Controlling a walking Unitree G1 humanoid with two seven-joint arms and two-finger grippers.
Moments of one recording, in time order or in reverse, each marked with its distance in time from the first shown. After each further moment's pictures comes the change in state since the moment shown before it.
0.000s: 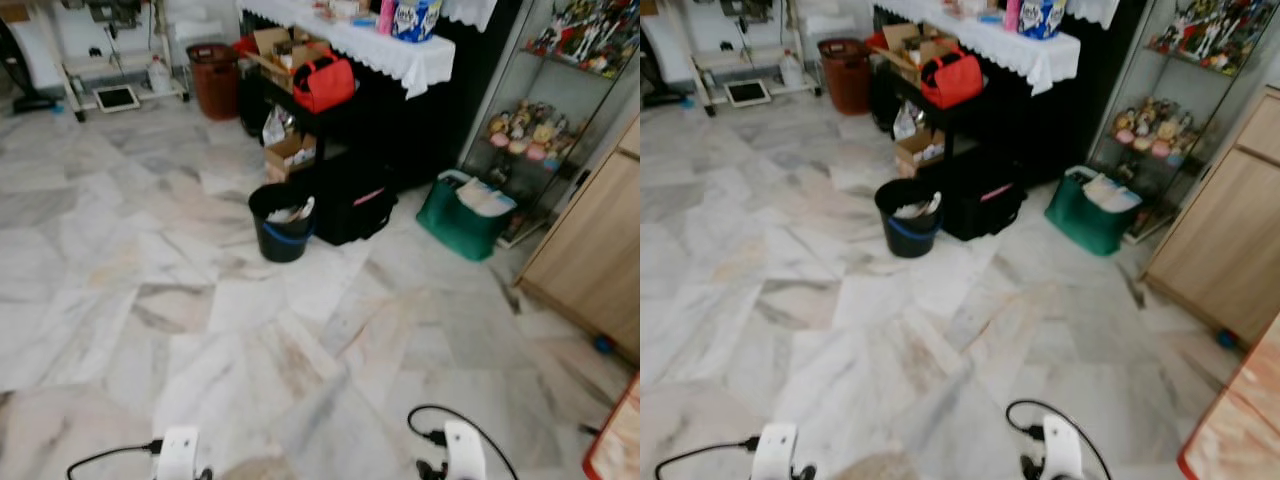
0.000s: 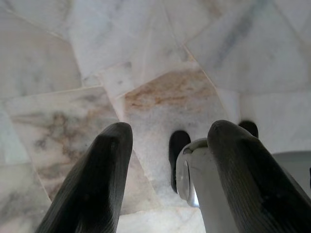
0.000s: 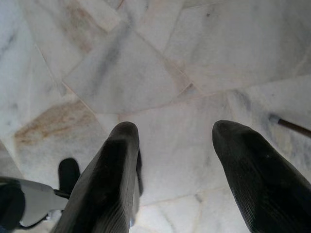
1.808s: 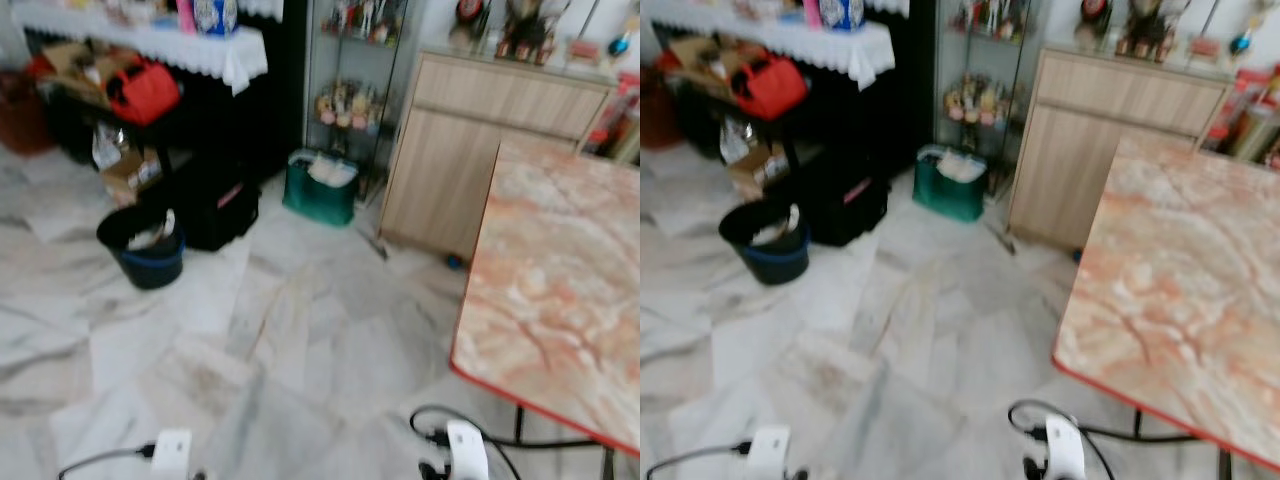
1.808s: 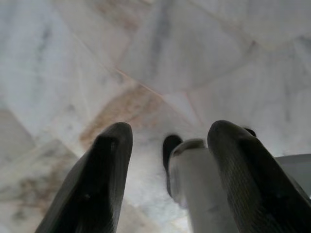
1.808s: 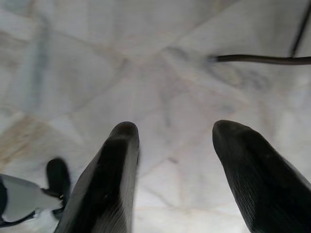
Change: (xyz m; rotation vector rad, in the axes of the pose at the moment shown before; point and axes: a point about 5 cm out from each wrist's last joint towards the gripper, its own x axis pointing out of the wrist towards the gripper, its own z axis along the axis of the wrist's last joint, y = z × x) left arm 0.000 -0.006 0.001 -0.011 -0.012 -0.016; right arm -0.003 -0.016 -0.005 0.005 0.012 -0.031
